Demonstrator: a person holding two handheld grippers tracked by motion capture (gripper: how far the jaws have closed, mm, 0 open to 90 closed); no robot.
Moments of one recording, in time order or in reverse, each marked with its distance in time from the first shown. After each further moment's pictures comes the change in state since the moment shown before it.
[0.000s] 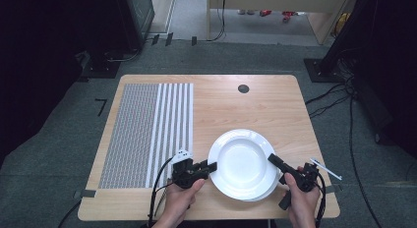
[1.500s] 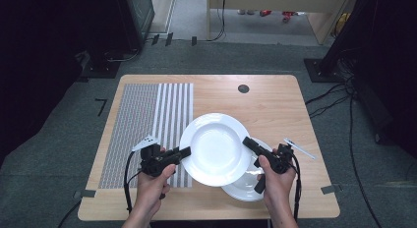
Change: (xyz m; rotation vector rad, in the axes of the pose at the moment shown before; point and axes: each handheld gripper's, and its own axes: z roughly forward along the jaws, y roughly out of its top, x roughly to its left) left arm 0.031 0.049 -0.073 -0.091 0.037 -0.064; right arm 0.072 0.006 0.066 0.029 0.071 -0.021
